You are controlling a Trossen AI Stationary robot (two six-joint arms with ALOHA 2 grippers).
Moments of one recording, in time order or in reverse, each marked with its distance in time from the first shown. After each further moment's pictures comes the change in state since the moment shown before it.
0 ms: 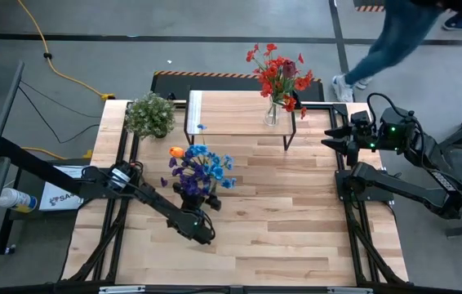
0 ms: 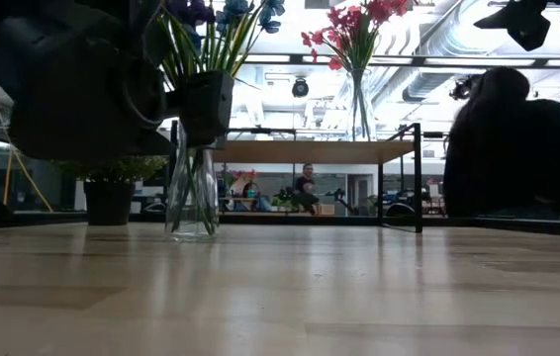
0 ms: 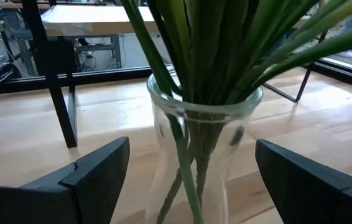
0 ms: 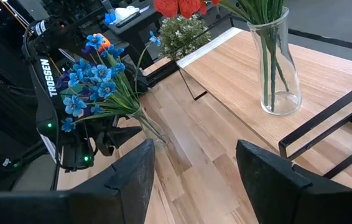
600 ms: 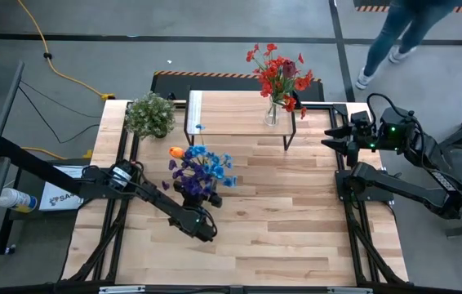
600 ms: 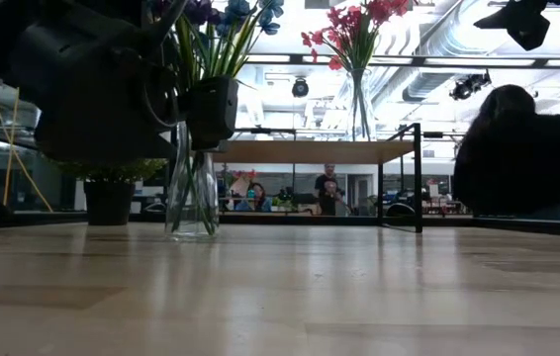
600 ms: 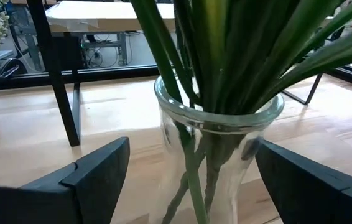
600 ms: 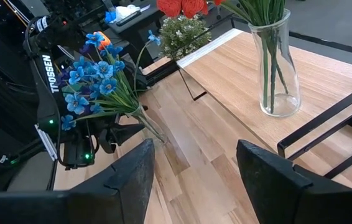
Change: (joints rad) left arm 0.028 0.000 0.000 0.011 0.010 0.000; right arm 0.000 0.000 0.000 0.000 0.000 -0.022
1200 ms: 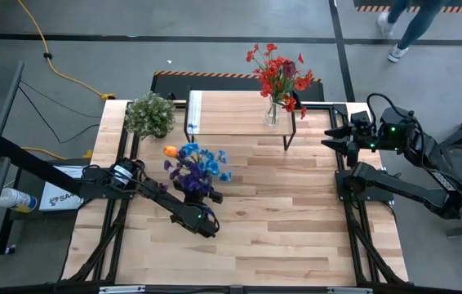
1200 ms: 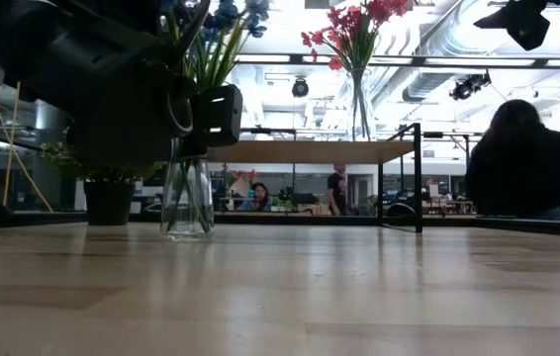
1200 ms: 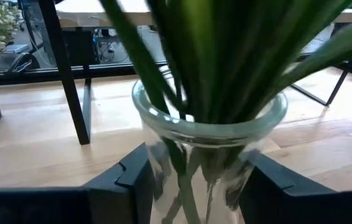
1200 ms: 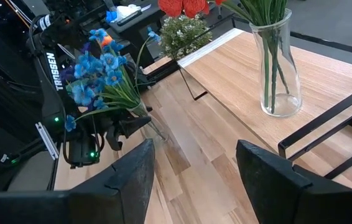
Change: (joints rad) left arm 0.035 0.000 0.001 0.003 0.034 0.005; right arm 0.000 0.000 0.000 0.000 -0.004 -0.002
